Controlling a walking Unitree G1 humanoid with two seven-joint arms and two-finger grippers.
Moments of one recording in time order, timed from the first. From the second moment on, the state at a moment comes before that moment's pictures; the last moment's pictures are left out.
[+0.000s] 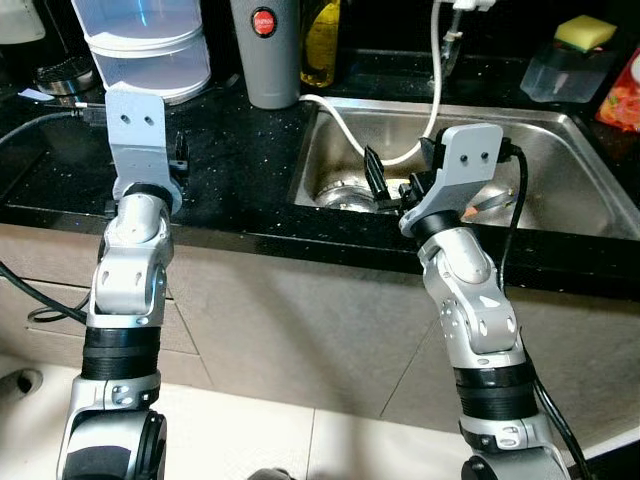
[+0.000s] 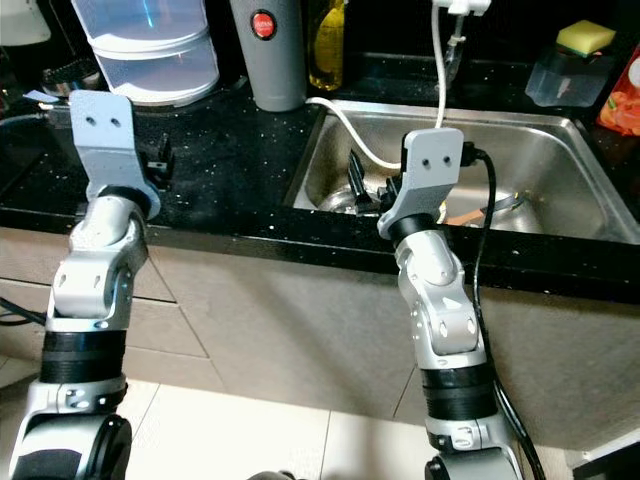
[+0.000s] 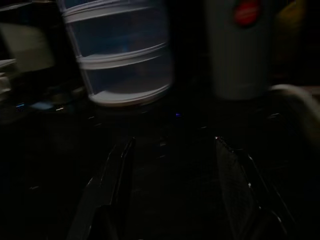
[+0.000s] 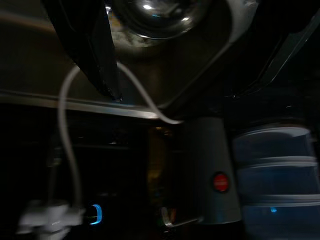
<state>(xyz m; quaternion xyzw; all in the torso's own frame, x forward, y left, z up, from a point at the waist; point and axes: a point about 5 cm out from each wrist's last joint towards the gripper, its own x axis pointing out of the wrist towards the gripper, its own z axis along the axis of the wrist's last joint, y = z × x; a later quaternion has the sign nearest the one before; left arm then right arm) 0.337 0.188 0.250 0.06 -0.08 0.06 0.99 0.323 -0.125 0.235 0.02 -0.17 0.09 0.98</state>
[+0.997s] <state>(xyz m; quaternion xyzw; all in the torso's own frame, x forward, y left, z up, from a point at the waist) 0.272 0.140 0.205 0.21 -0.16 -0.13 0.96 0.290 -0.259 0.197 -0.05 -0.18 -0.25 0.95</state>
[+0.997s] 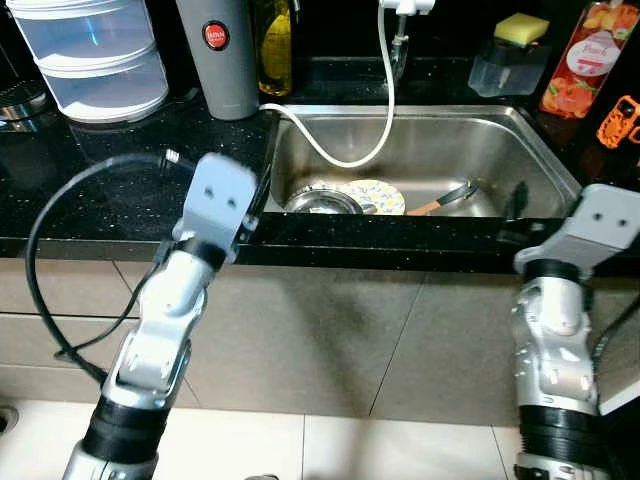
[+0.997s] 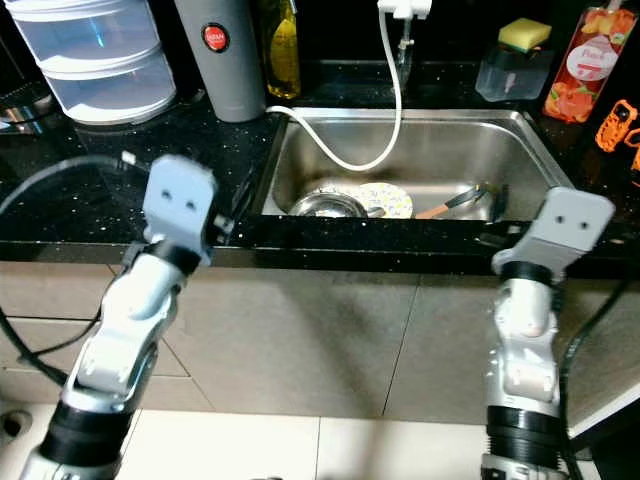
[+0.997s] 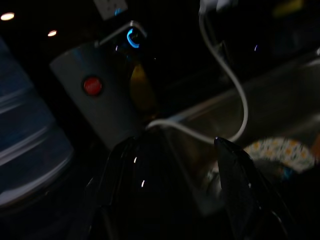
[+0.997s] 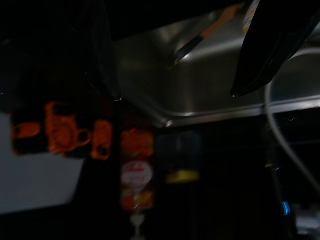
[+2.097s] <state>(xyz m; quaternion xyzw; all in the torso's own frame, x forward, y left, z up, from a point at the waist) 0.148 0.219 -0.012 0.10 0.27 0.05 0.96 0.233 -0.230 -0.030 -0.20 0.29 -0.07 0.93</state>
